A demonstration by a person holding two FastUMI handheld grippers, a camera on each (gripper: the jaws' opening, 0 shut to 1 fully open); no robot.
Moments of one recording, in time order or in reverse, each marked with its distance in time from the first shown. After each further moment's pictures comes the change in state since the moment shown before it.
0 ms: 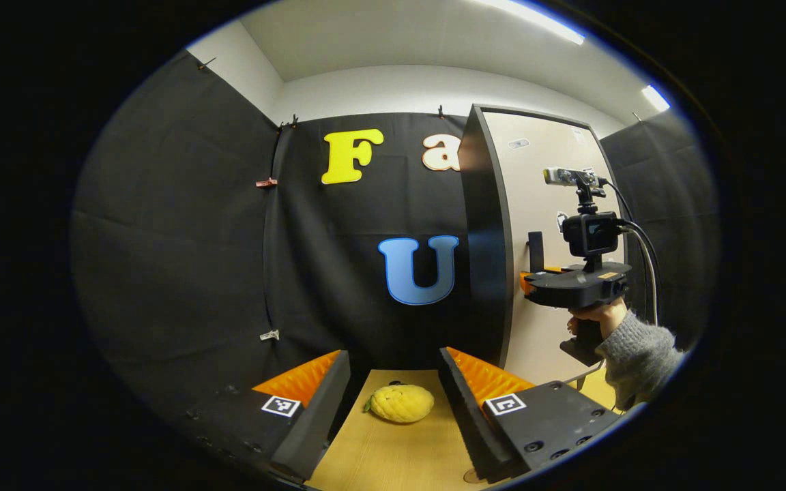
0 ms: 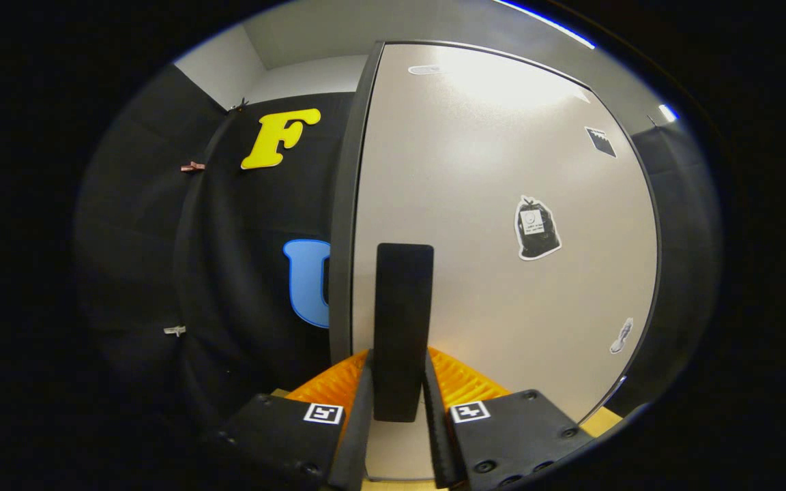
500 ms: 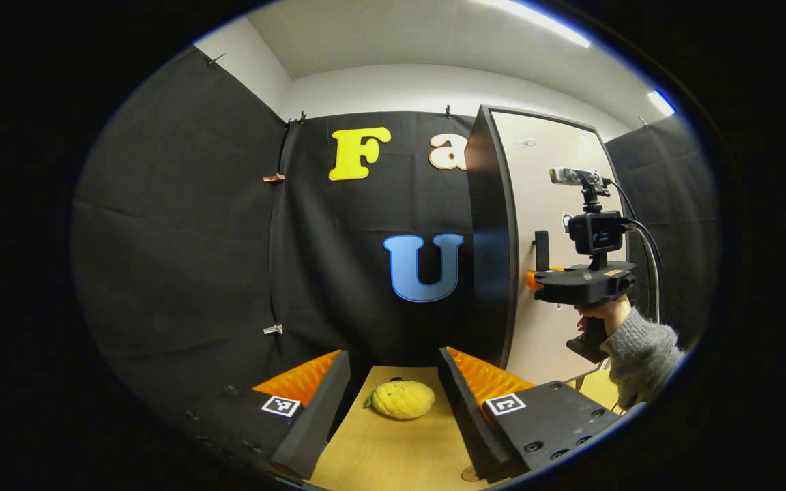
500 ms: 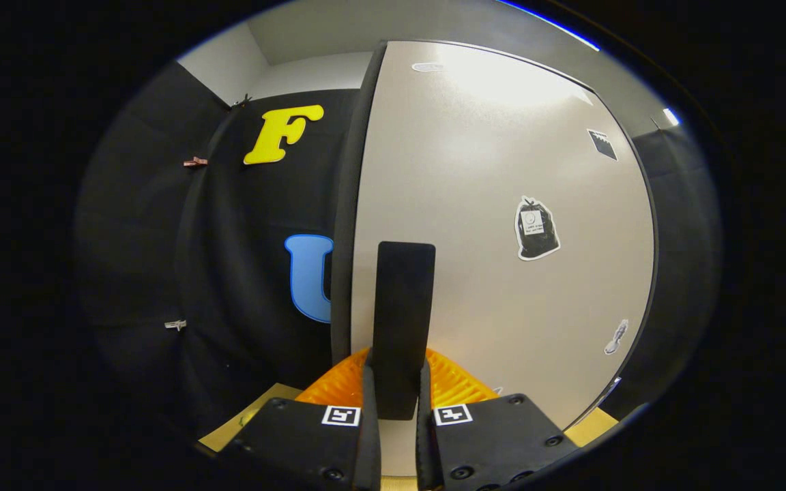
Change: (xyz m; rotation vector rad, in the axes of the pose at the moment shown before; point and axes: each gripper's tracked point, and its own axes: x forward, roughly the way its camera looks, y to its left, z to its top) left arm -0.007 0.007 -0.001 -0.015 -0.002 0.012; right arm -0.010 0.001 -0.001 0.006 0.043 0.039
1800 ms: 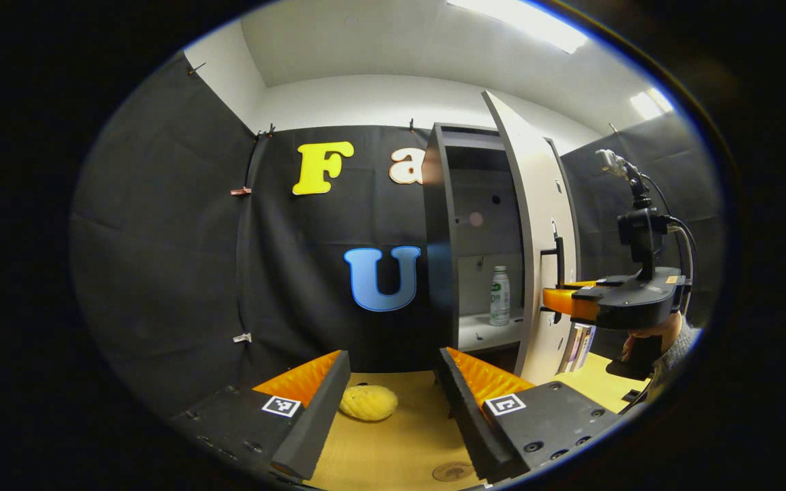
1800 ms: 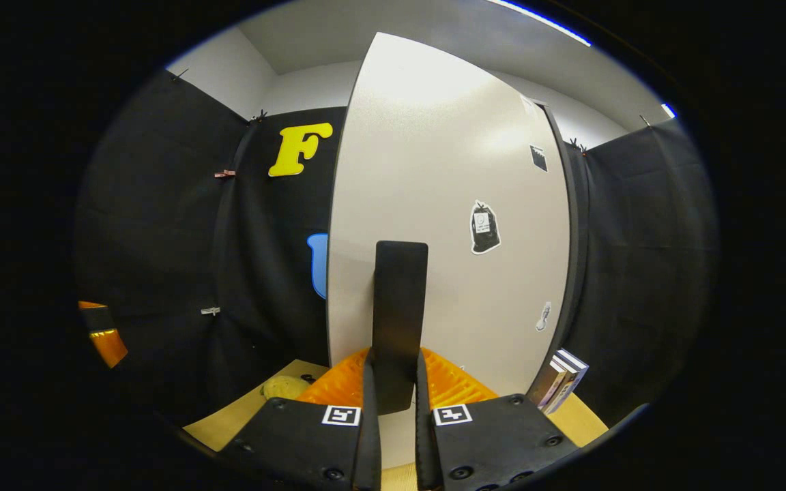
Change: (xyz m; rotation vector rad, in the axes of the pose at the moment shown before) left arm -0.046 -0.076 0.013 0.019 -0.048 -0.161; right arm -0.152 -0.058 0.008 -0.003 0.014 0.060
